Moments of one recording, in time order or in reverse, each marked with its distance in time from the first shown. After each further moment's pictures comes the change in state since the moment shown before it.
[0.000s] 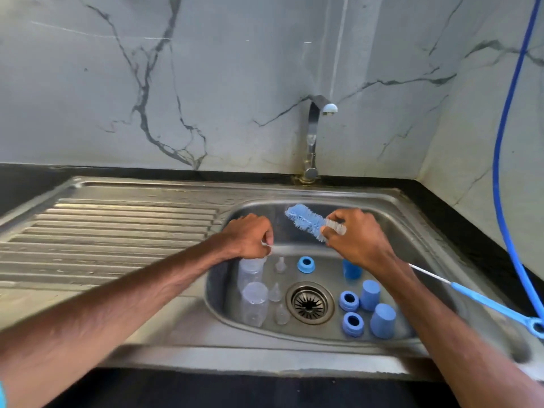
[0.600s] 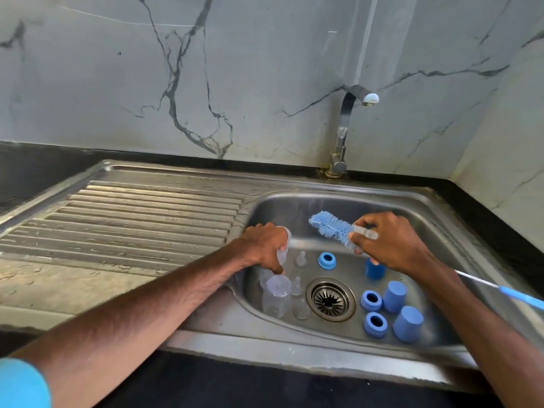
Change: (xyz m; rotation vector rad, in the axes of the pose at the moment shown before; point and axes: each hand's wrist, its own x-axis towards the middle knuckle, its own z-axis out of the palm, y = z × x) left_hand -0.020 -0.009 0.023 0.111 -0.137 -0.059; right_hand 0.005 0.016 0.005 -0.006 -0.110 -0.046
